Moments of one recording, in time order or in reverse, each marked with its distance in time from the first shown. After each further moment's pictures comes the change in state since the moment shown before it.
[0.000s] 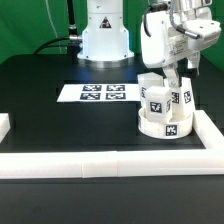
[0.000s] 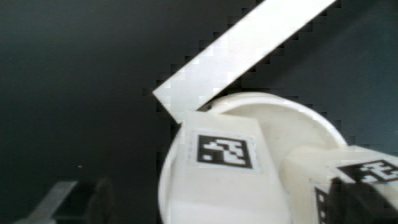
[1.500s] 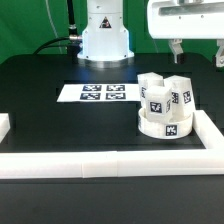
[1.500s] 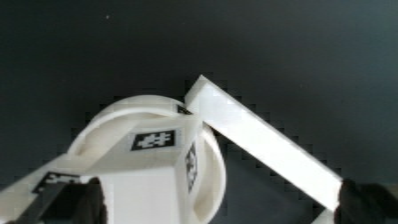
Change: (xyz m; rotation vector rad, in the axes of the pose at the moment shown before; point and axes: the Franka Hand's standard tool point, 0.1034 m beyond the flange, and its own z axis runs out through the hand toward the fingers) arm -0.017 0.011 -0.016 -0.103 0.086 -1.465
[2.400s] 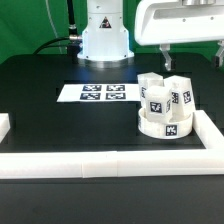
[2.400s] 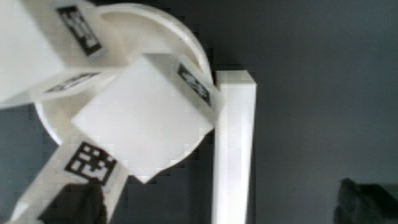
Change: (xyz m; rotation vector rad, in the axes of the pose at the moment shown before) arm 0.008 0.004 0.004 -0.047 0.021 -0.814
